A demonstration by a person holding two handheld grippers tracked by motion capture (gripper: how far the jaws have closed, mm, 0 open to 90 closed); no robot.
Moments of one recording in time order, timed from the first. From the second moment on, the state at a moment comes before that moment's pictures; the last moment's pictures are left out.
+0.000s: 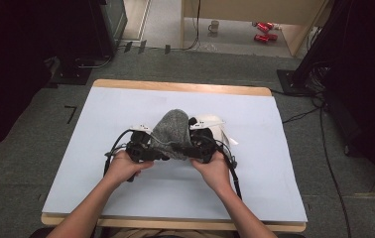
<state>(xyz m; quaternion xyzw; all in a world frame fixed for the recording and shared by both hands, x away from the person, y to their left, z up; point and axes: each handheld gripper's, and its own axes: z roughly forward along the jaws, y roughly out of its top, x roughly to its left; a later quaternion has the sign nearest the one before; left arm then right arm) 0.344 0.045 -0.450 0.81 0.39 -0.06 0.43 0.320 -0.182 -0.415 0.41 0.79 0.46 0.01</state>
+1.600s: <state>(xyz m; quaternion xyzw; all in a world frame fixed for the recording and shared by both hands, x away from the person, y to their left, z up) 0.361 0.053 -0.454 0.79 0.41 -0.08 0.44 0.333 -0.311 -0.397 0.54 0.71 0.46 0.08</state>
